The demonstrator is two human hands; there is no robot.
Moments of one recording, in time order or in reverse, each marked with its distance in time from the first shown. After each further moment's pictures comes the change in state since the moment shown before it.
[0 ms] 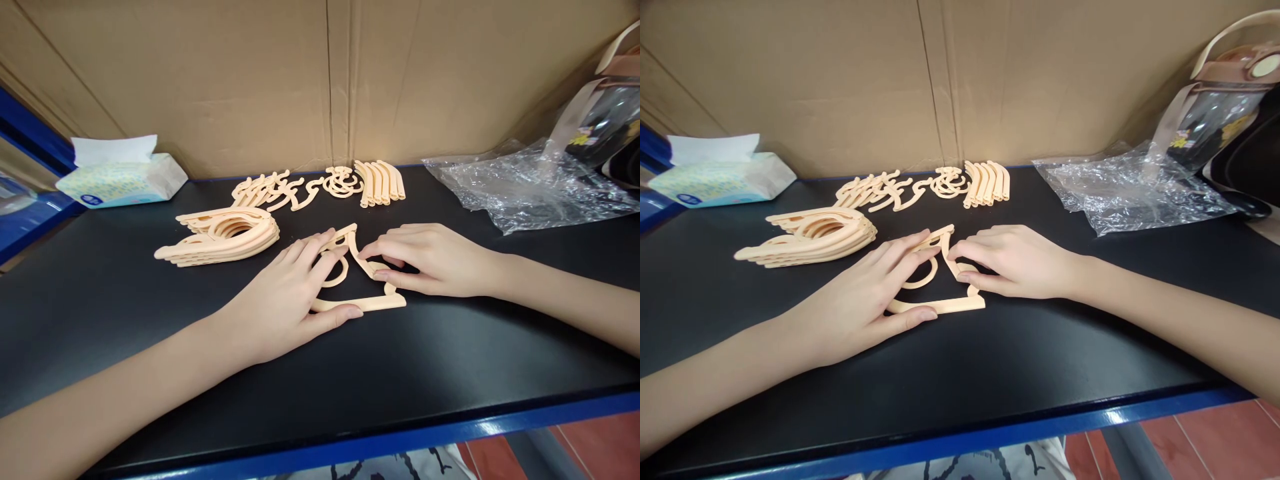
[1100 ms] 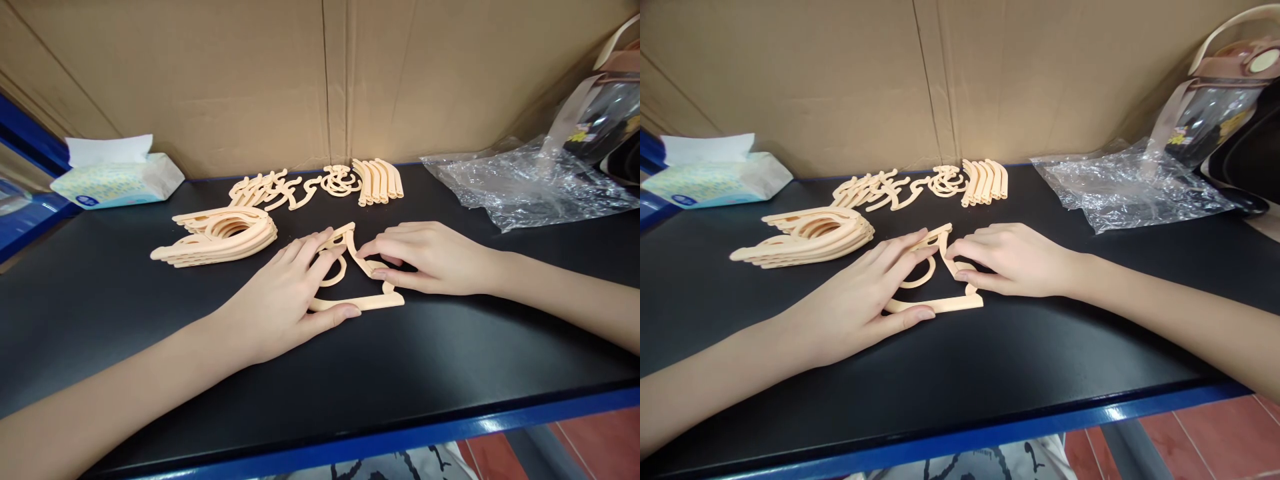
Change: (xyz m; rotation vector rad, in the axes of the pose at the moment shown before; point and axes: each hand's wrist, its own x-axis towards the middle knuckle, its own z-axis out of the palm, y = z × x) left_hand 0.000 -0.001 0.000 0.029 -0.015 -0.004; right_hand 0.000 0.000 0.000 -0.006 0.003 -0.003
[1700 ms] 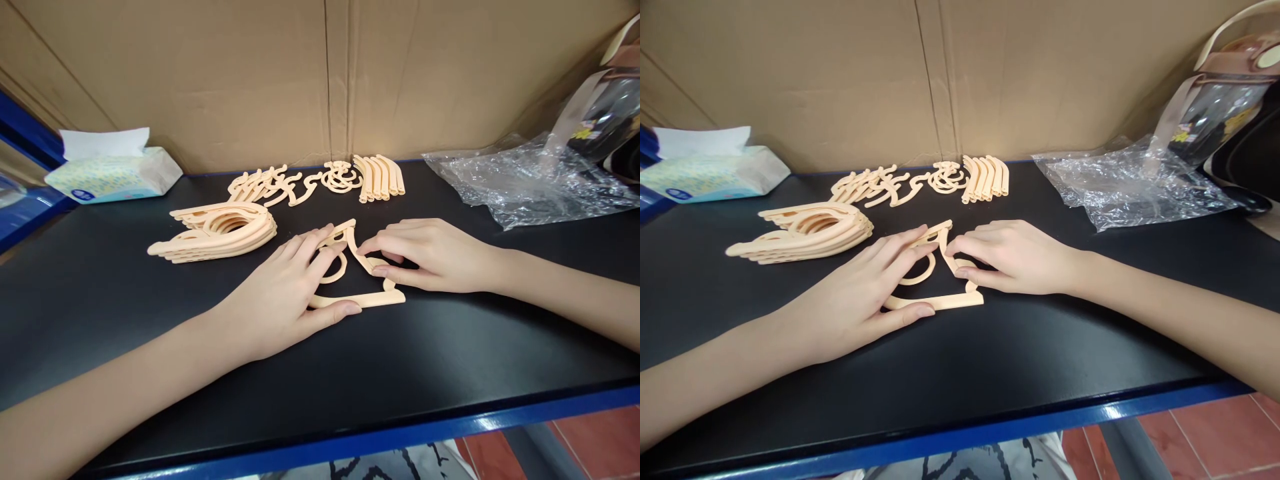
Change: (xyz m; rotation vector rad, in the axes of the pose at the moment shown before) left_hand 0.000 0.000 0.001 -0.009 0.032 0.028; right_hand -0.001 0.001 0.001 0.003 0.001 0.000
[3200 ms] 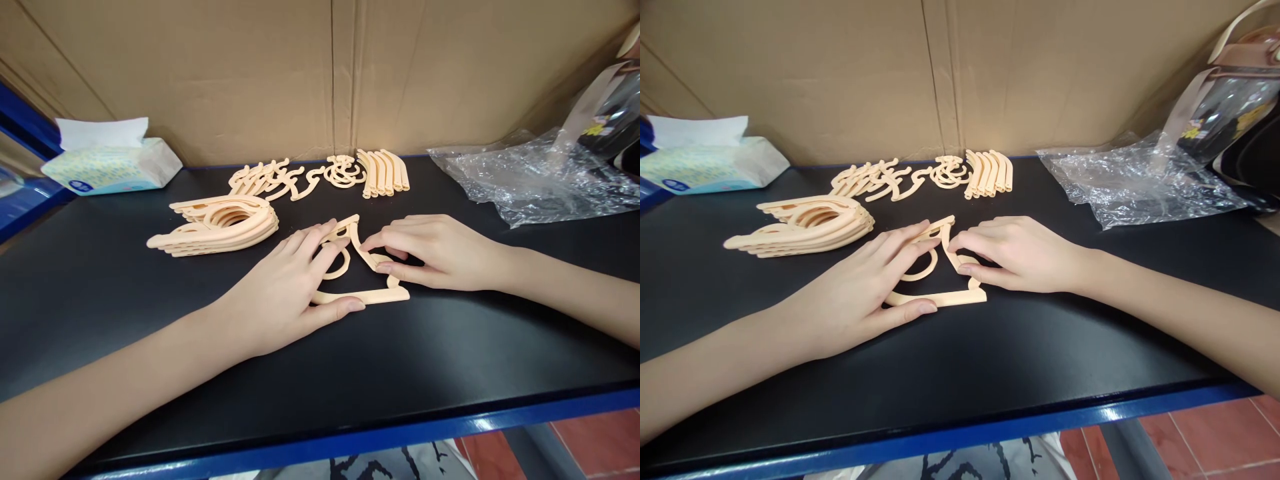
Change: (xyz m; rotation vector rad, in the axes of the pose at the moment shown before) left_hand 0.000 0.000 0.000 -0.023 0.013 0.003; right_hand 0.000 -0.001 -0.001 0.001 -0.013 0.003
